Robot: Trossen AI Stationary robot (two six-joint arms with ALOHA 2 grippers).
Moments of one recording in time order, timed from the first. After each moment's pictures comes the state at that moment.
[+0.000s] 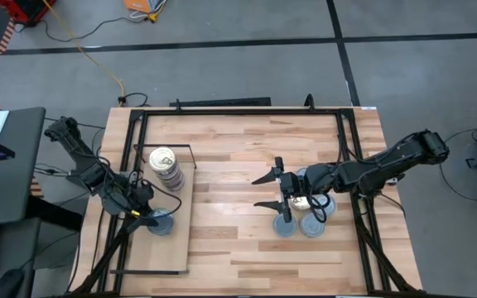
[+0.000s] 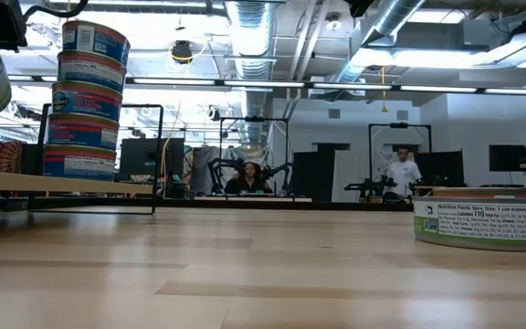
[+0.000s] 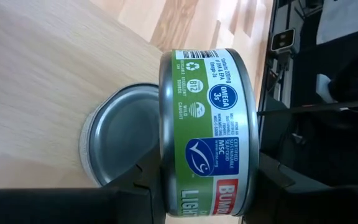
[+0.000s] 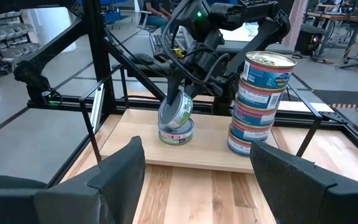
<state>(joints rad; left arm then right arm) -0.81 0.52 0.50 -0.67 -0.23 -1.21 0.27 1.26 0.86 0.27 0.18 0.01</state>
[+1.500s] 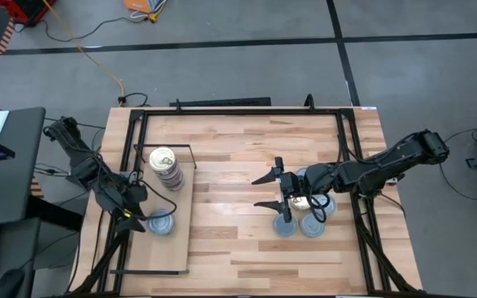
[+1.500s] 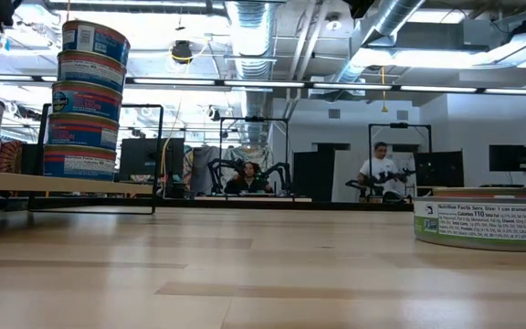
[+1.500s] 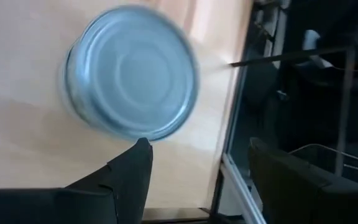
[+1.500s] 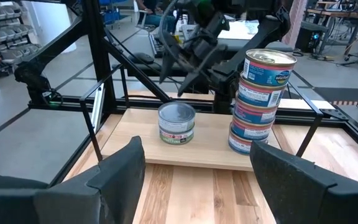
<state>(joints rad) -0.81 0.52 0.63 -0.83 -0.04 -1.22 0.27 1.26 0.86 0.26 0.18 0.02</state>
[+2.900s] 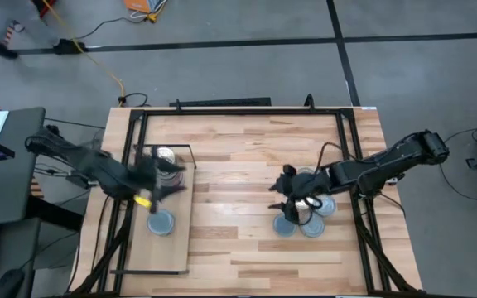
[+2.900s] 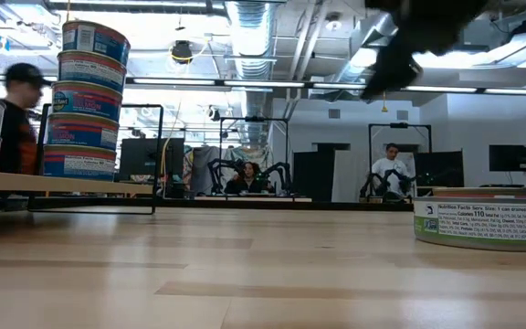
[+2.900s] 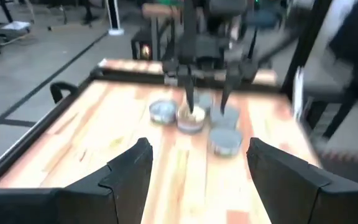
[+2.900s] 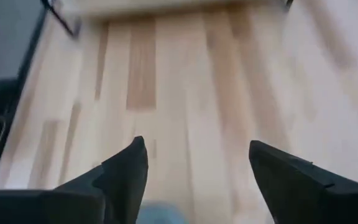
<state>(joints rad) -0.49 0.84 0.94 -0.37 -0.60 -0.22 0.27 1.29 0.86 -0.30 0.16 0.32</state>
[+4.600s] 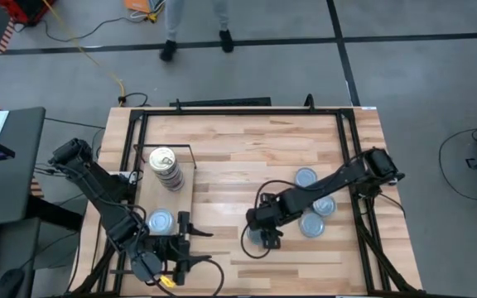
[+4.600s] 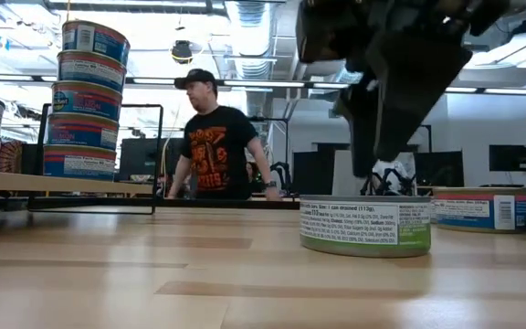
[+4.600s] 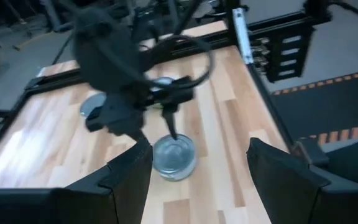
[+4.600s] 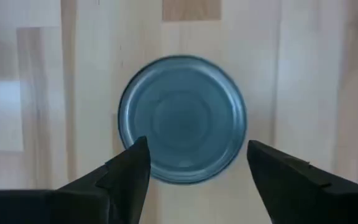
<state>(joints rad) -0.84 1.47 1.25 -0.30 -0.80 -0.21 0.34 1.86 1.35 -0.70 -0.03 0.35</state>
